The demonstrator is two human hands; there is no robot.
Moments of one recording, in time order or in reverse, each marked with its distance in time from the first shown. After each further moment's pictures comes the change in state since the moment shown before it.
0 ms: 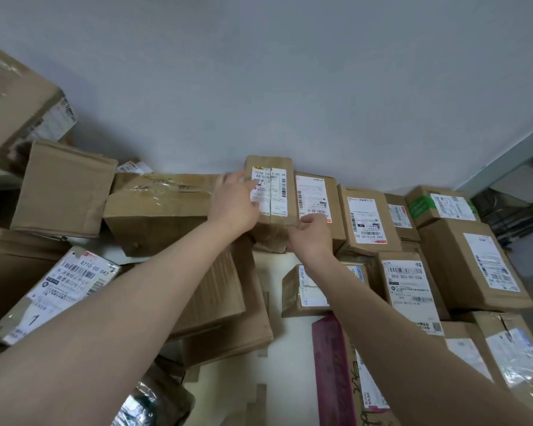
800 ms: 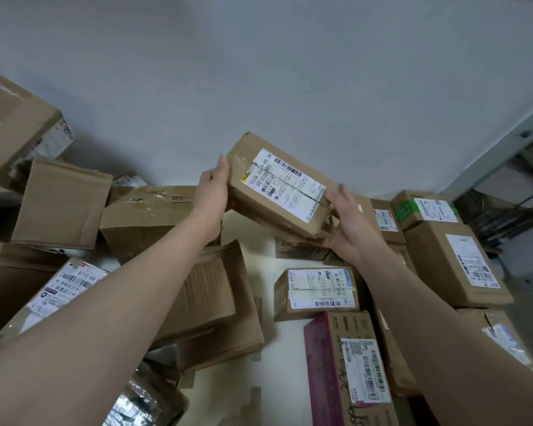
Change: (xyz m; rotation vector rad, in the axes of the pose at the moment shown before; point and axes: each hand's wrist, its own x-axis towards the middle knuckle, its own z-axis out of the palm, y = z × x) left_hand 0.005 0.009 -0.024 -1.127 0.037 -0.455; right_hand 0.012 -0.016 -0.089 0.748 -0.276 0.065
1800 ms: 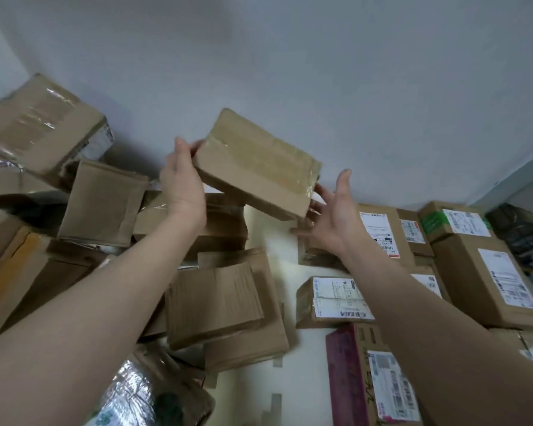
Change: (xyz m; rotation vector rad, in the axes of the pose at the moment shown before) left_hand -0.019 0.043 -0.065 -0.149 0.377 0.363; right_hand 0.015 0.006 0.072 0.130 -0.147 0.063
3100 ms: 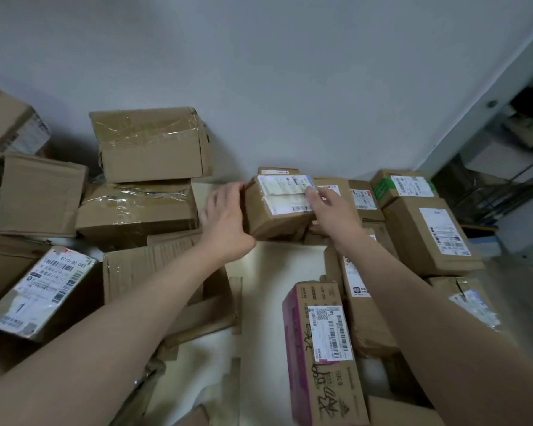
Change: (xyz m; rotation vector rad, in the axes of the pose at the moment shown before) left_hand -0.138 -0.050 0.053 0.998 -0.654 0.403; right_hand -0.059 -0.013 -0.111 -0.787 0.280 -0.217
